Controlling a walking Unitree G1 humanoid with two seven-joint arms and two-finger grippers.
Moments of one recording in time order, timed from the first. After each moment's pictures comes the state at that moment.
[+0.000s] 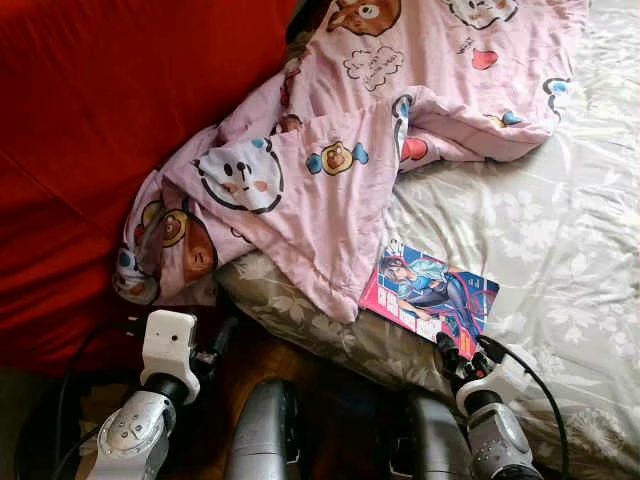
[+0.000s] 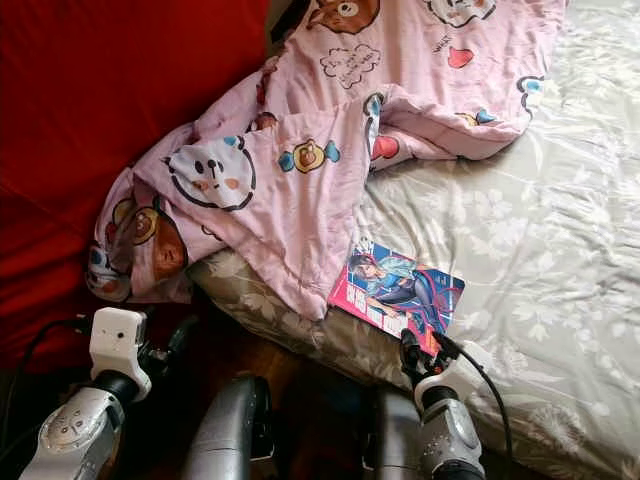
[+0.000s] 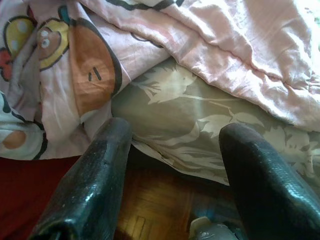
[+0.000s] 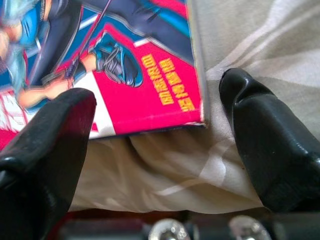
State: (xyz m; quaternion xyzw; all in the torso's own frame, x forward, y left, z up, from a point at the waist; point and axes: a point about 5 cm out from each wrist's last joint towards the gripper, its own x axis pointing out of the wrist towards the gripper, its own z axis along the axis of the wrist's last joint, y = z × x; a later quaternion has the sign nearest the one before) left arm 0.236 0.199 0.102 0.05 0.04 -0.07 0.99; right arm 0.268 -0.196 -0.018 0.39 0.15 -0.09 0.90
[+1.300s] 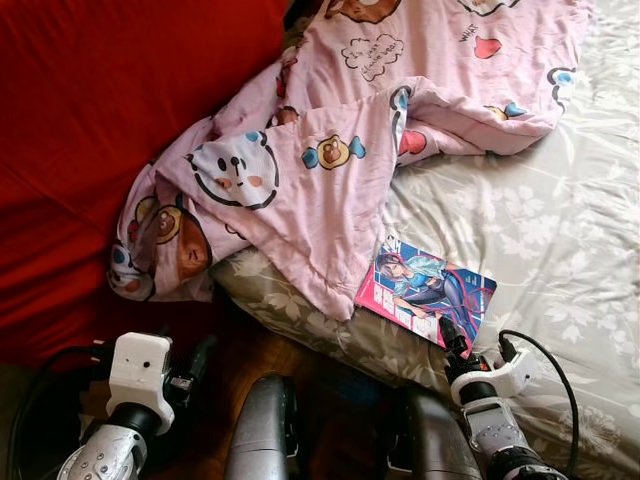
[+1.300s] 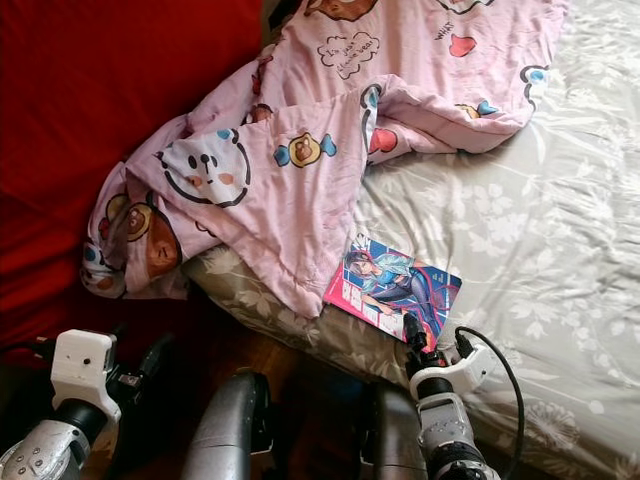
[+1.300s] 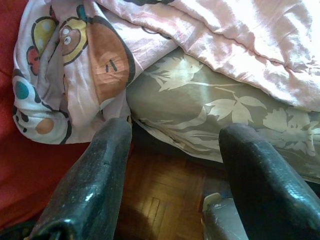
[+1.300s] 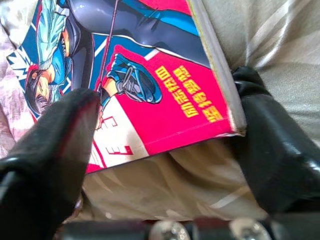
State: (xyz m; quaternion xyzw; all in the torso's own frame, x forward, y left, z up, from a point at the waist) left arm 0.198 0.212 0.114 0.08 0.06 -0.05 0.99; right arm 0.286 -0.179 -0.006 0.53 0.11 -0.06 0.84
